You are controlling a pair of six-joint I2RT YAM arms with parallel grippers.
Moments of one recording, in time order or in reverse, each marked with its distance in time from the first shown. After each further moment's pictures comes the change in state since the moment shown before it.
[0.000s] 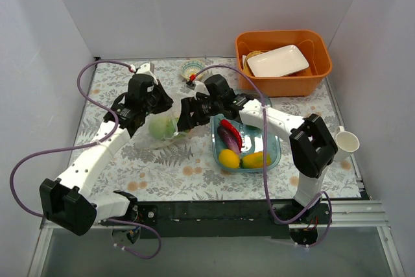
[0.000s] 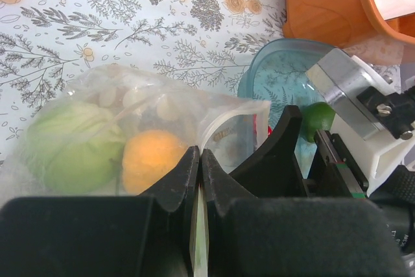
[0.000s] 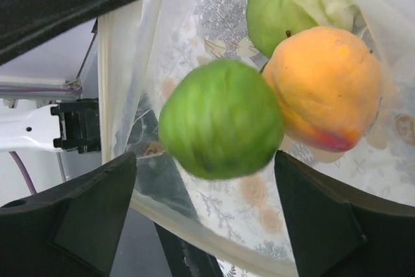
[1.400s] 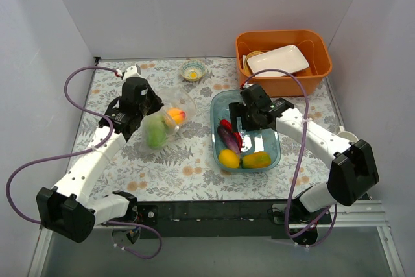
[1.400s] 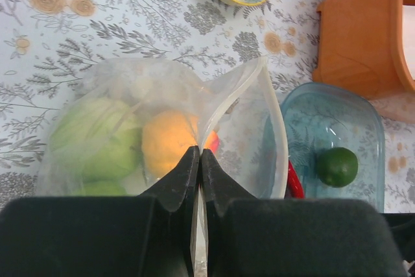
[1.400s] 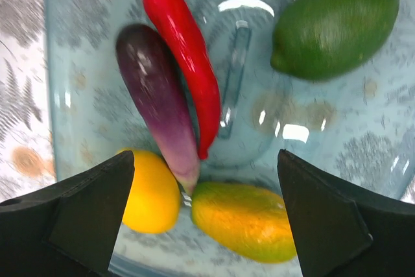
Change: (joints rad) left arm 0.041 -0.064 -0.048 -0.007 -0.166 -0.060; right arm -0.154 -0.367 -0.254 -0.487 0.761 -0.085
